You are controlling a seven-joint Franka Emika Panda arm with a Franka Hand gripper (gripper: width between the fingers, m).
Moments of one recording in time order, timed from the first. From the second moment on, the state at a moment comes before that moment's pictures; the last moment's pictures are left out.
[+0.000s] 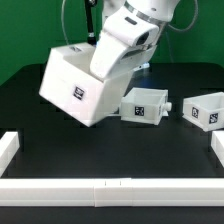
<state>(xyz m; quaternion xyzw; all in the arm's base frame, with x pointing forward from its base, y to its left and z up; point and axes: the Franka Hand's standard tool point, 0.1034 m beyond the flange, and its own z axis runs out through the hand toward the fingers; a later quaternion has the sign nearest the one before) 0.400 -0.038 0.086 0.84 0.48 -0.22 0.15</state>
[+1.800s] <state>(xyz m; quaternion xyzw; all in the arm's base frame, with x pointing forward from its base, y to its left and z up) 0.443 -0.052 0.065 0.75 0.23 -0.48 0.38</state>
